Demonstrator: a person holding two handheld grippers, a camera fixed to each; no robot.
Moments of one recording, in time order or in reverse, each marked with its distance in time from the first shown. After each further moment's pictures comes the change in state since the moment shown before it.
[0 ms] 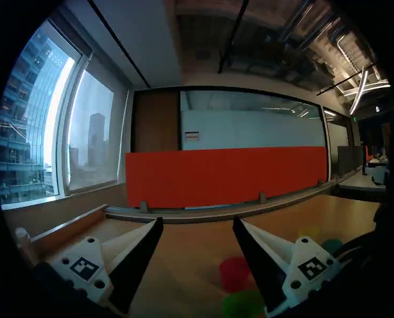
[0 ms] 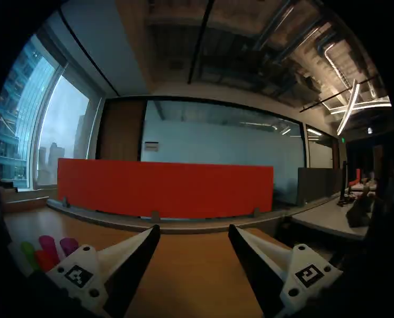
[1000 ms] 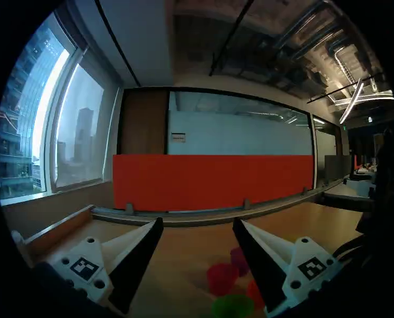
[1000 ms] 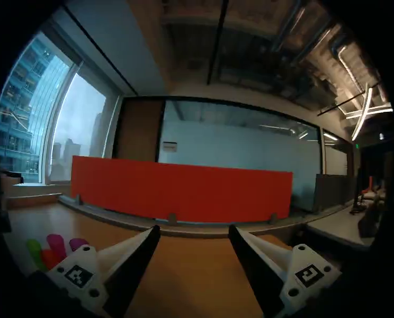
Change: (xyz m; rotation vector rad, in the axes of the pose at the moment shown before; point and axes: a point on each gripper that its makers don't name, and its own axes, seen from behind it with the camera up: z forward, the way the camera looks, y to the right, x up) left arm 0.029 0.009 -0.005 -0.093 0.007 -0.045; right arm 0.014 -0.030 0.018 0.096 0.021 -0.030
